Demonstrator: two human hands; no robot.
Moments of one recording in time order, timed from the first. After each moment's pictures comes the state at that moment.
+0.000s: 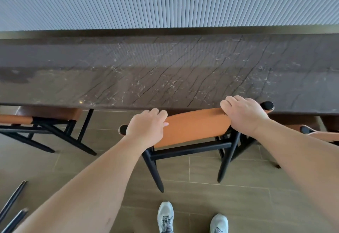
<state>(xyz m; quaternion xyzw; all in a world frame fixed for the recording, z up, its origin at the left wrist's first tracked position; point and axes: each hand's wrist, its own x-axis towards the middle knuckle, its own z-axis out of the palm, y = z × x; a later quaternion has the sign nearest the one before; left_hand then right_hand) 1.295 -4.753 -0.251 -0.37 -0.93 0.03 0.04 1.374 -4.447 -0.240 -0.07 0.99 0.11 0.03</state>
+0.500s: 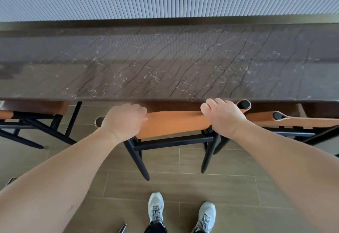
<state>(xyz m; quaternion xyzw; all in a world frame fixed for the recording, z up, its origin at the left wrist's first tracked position) 1.312 -4.753 -0.241 -0.45 -0.89 0.05 0.06 1.418 -4.444 -0.254 -0.11 0.99 0.12 0.05</state>
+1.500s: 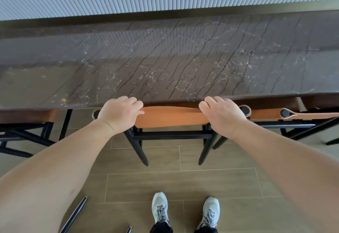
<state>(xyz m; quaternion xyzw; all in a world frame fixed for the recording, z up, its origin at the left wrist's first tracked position) 1.242 -4.755 -0.262 -0.49 -0.87 0.01 0.05 1.394 -4.456 -0.263 -0.08 0.99 0.07 0.05</state>
